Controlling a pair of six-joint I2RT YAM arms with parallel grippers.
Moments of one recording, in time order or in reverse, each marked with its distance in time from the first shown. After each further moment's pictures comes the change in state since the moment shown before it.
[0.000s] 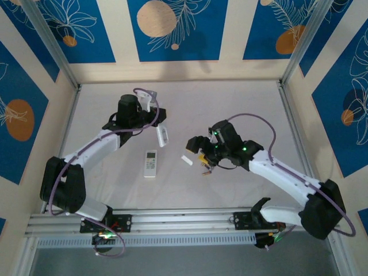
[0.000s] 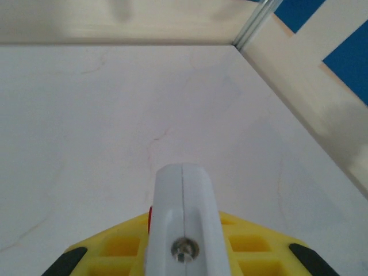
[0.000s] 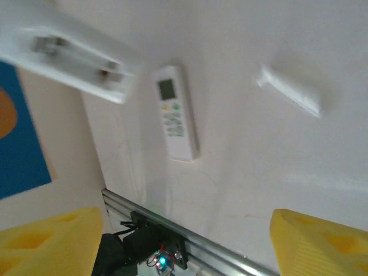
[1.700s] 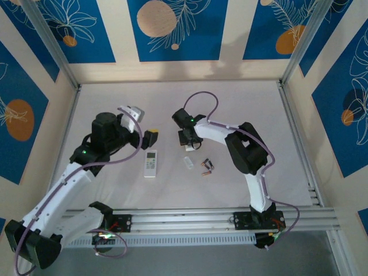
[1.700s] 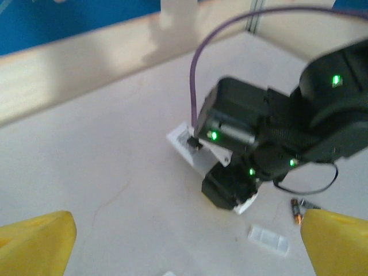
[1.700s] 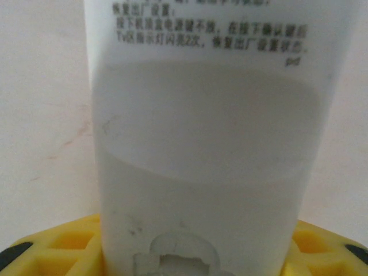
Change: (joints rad) left arm -0.057 -0.523 -0.126 -0.406 -0.231 0.406; right arm 0.016 0.945 0.629 -0.221 0.542 -0.562
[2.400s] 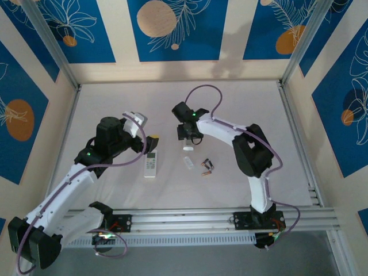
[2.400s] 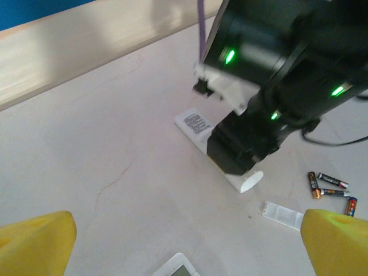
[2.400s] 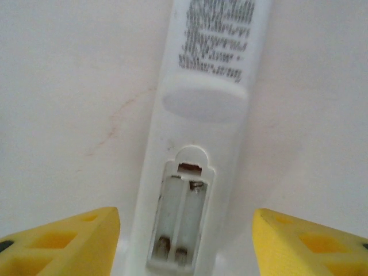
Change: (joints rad) left arm 0.004 0.003 -0.068 0.036 -0.013 0.058; right arm 0.000 -0.109 0.065 -0.114 0.006 0.054
